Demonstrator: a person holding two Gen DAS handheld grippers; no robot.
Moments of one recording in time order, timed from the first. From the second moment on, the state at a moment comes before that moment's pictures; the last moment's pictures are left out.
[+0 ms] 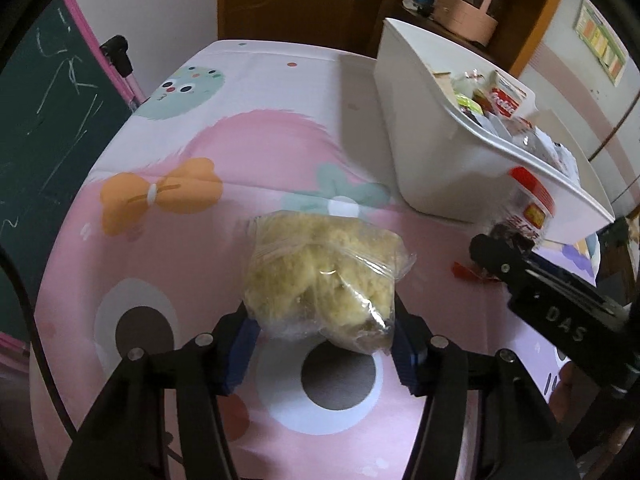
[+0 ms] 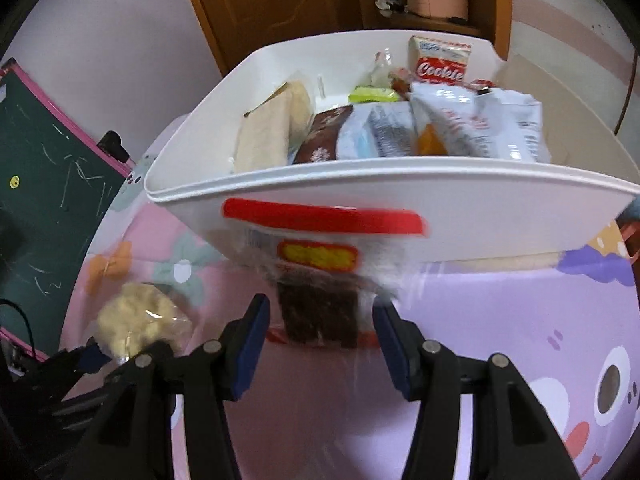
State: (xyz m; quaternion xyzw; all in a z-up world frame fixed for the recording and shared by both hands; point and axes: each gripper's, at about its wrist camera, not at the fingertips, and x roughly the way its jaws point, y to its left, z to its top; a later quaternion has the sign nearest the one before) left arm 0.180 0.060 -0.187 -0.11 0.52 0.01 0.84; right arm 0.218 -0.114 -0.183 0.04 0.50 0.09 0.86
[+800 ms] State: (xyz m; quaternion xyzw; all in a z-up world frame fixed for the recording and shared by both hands) left arm 0.140 0.016 -0.119 -0.06 0.49 -0.07 0.87; right arm 0.142 -0.165 -0.128 0.05 0.46 0.10 0.88
